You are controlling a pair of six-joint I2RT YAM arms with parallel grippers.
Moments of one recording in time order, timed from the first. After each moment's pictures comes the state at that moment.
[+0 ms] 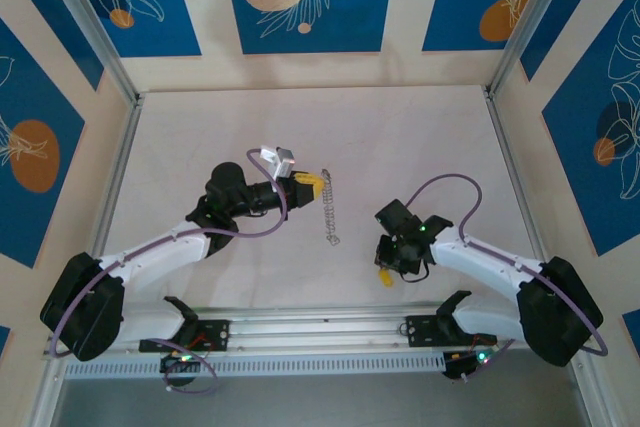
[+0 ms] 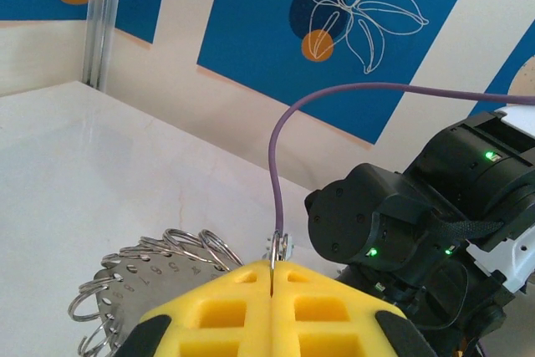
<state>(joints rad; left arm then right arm) -0.65 1.24 0.66 0.58 0.66 -0.34 0.65 1.15 0.56 -0.73 -0.05 0.95</state>
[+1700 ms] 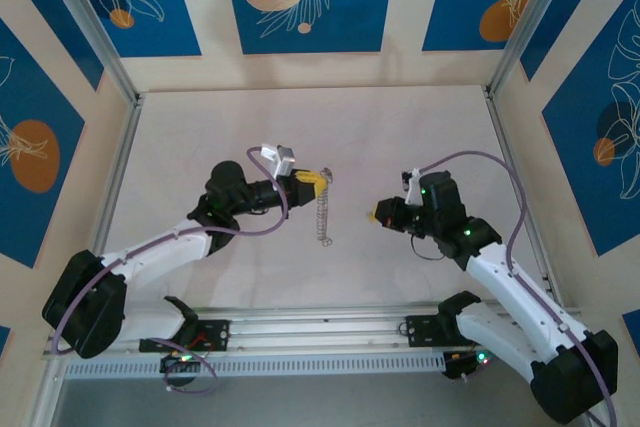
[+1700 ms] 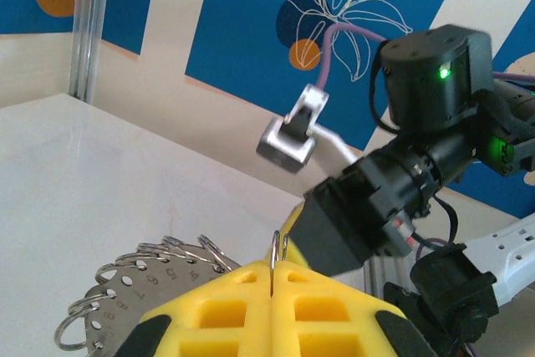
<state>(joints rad) -0.65 1.26 0.69 0.61 0.69 -0.35 0.40 0.84 0.64 -0.43 -0.40 0.69</state>
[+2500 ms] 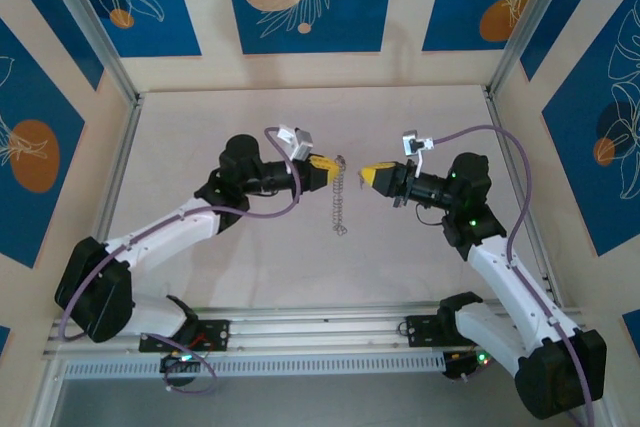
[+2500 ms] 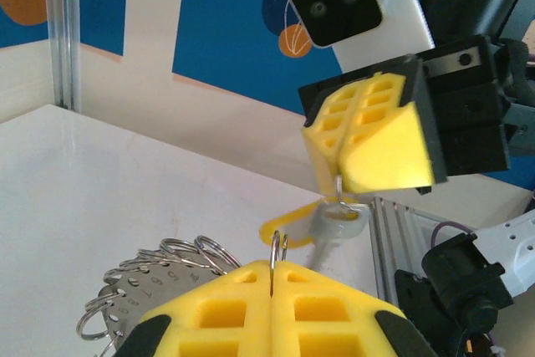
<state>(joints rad) -0.67 1.36 0.93 0.38 0.73 -0.21 0.28 0.90 0.67 0.20 -0.91 0.62</state>
